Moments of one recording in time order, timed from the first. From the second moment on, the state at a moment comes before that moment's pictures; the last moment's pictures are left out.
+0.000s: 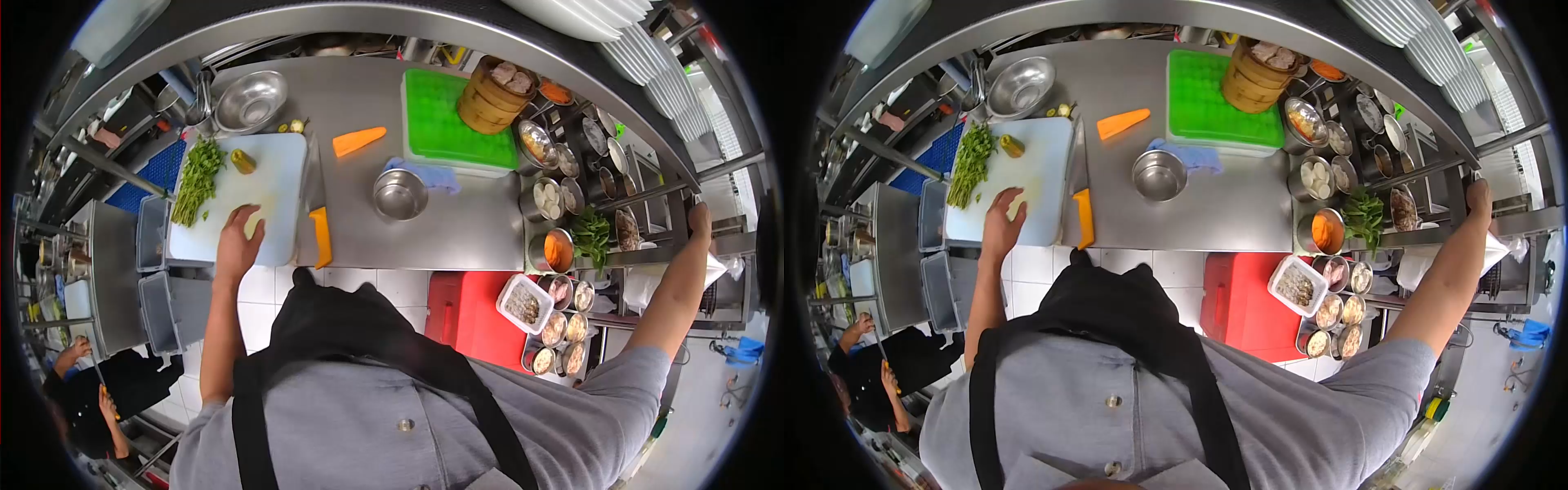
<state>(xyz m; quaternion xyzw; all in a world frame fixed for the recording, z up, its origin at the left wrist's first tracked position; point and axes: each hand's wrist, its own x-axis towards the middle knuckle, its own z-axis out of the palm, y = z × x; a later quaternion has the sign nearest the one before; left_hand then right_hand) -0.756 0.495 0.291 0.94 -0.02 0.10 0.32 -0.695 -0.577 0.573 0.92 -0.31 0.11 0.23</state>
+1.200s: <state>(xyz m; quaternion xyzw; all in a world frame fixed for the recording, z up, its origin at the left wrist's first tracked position) -0.556 0.356 0.239 0.98 -0.13 -0.08 0.15 -0.696 -0.567 0.606 0.92 -0.31 0.12 0.22</state>
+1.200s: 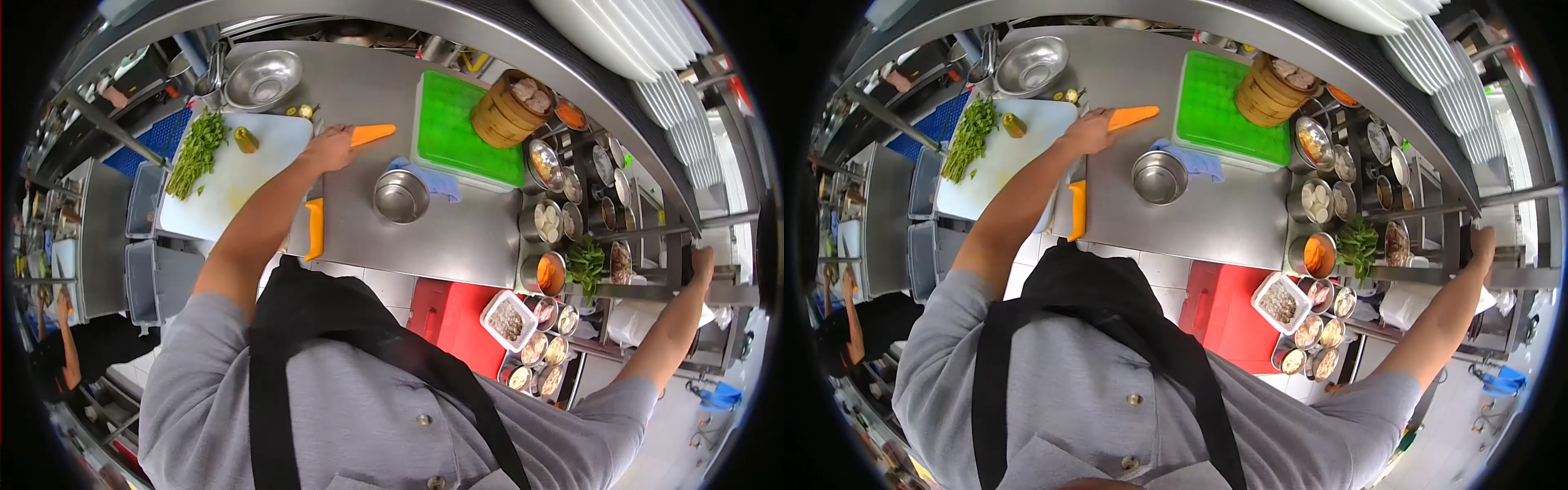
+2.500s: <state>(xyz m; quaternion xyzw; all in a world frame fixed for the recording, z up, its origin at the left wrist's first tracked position) -0.756 0.582 0.192 0.84 0.07 0.13 0.52 -0.760 -0.239 0.499 0.72 -0.10 0.67 0.12</state>
